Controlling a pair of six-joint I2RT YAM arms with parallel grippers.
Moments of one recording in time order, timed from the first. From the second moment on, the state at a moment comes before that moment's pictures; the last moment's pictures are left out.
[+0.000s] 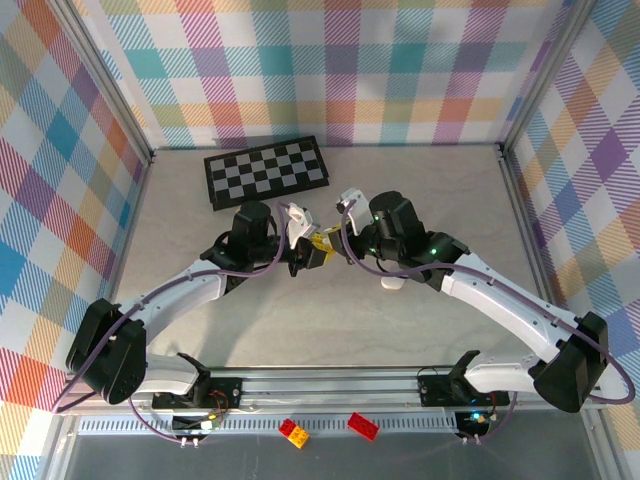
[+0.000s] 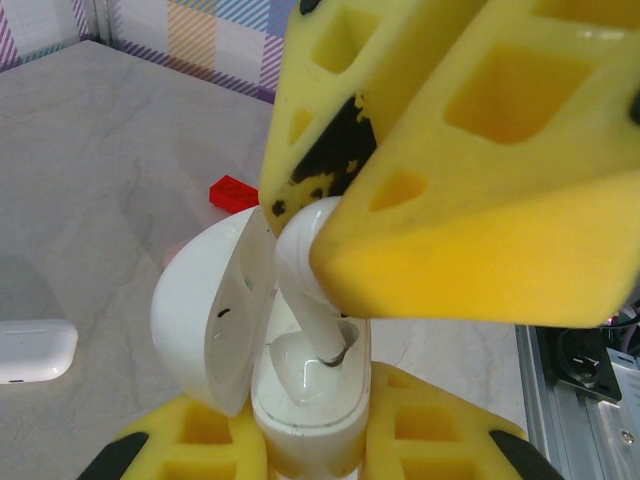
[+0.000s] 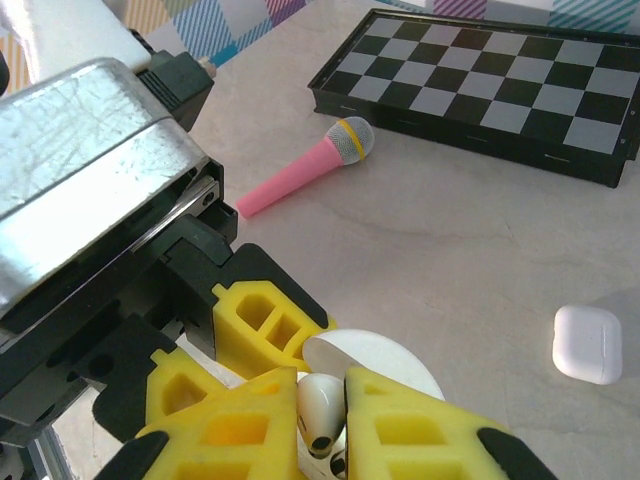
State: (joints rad) left arm -0.57 1.33 0.83 0.10 0.74 0.08; right arm 0.79 1.24 1.12 -0.40 -0.13 0.13
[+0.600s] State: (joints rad) left arm -0.57 1.33 0.83 0.14 0.70 0.04; right arm 0.79 1.24 1.12 -0.42 -0.16 0.11
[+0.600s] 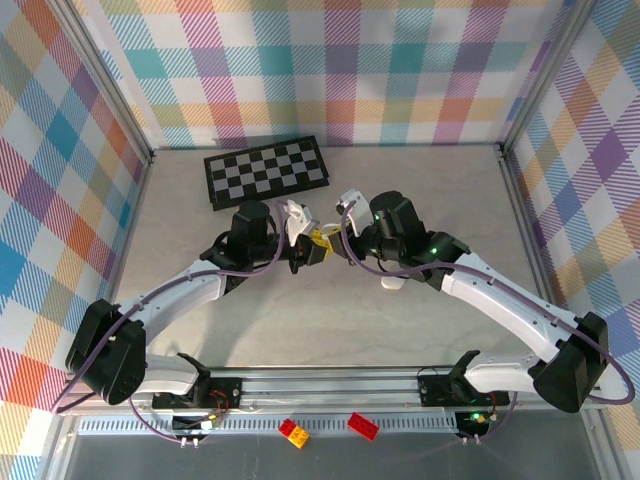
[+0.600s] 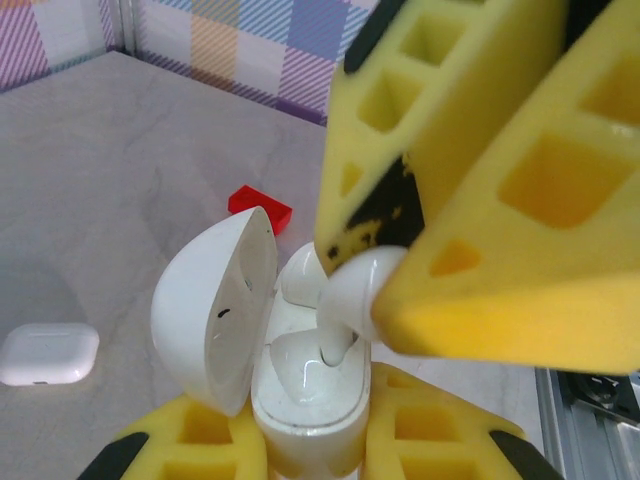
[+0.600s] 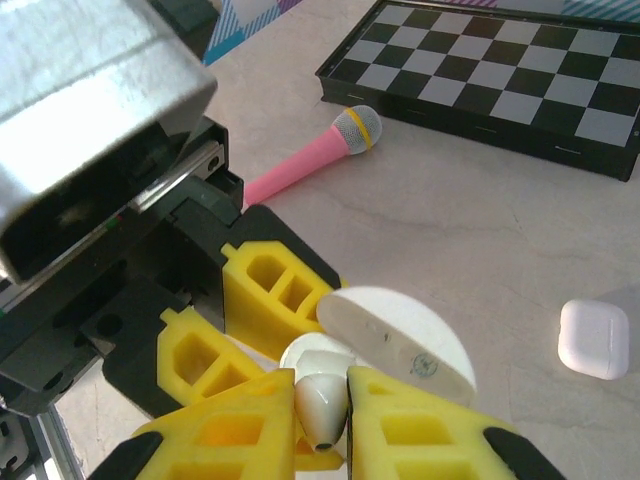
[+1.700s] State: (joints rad) left arm -0.57 1.32 0.83 0.20 0.75 0.03; right arm 0.68 1.19 1.08 -0.39 -0.22 0.26
